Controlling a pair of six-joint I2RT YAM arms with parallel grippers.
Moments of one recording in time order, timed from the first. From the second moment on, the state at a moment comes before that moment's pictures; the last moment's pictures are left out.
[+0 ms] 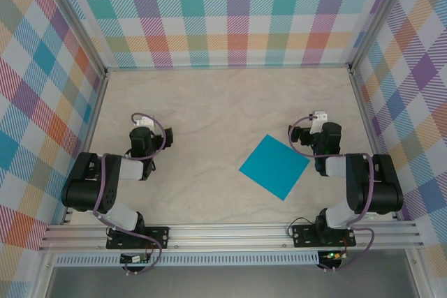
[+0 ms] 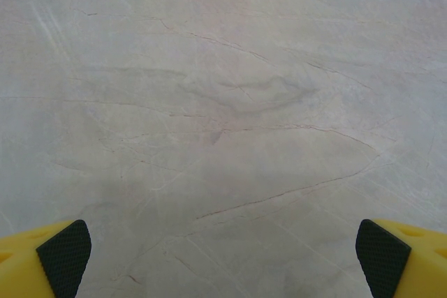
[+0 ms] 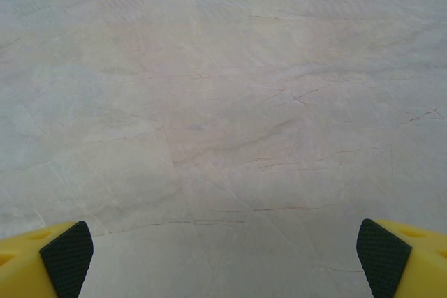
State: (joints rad) left arm -0.09 1.57 0.40 0.71 -0.14 -0.10; right arm -0.02 1.52 0.40 0.70 -0.20 0.03
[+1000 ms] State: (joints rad) left arm -0.09 1.57 0.40 0.71 -0.09 -0.09; right arm -0.02 1.52 0.41 0.68 -0.20 0.03
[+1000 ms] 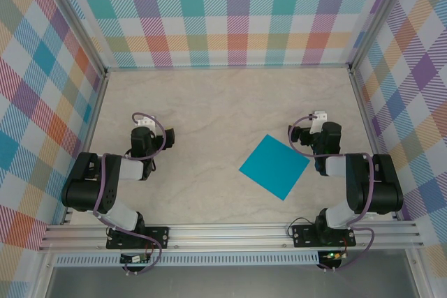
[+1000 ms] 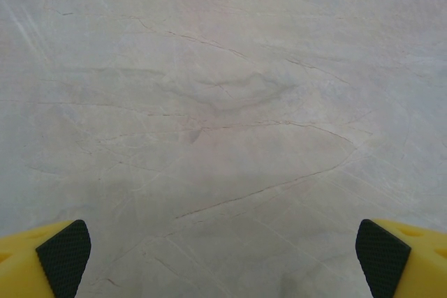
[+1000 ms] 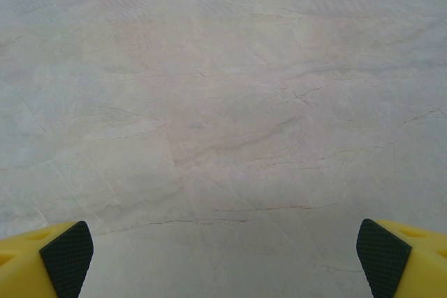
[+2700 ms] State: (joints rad) left arm -0.07 0.94 0.54 -0.30 0.16 -0.84; right arm 0.11 1.40 0.86 -0.55 -0.68 0.58
